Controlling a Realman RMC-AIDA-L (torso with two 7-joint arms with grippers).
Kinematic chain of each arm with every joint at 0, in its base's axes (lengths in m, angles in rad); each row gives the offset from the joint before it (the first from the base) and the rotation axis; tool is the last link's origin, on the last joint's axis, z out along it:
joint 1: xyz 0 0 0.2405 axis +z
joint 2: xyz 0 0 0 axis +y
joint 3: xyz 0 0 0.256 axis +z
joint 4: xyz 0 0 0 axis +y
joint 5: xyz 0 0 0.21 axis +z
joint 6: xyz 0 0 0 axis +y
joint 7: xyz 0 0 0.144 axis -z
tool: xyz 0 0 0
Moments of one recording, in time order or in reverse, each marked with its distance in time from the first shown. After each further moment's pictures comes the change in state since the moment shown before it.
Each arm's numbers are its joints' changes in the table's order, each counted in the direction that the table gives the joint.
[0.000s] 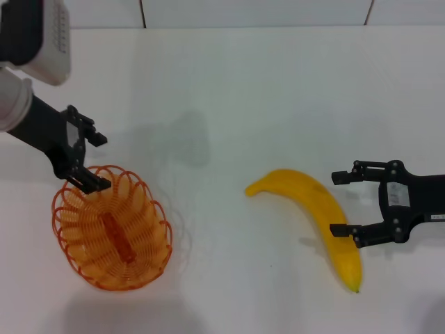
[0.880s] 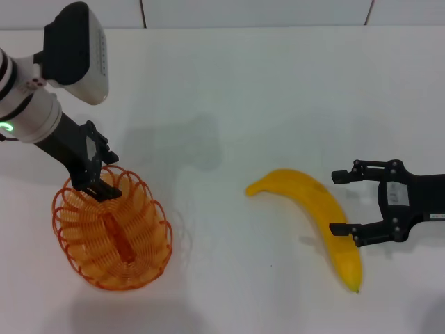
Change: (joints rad) left arm -0.030 -0.005 0.164 -0.100 0.000 -0.107 0.104; right arm 0.000 0.002 0.000 0.000 0.000 0.009 -0.001
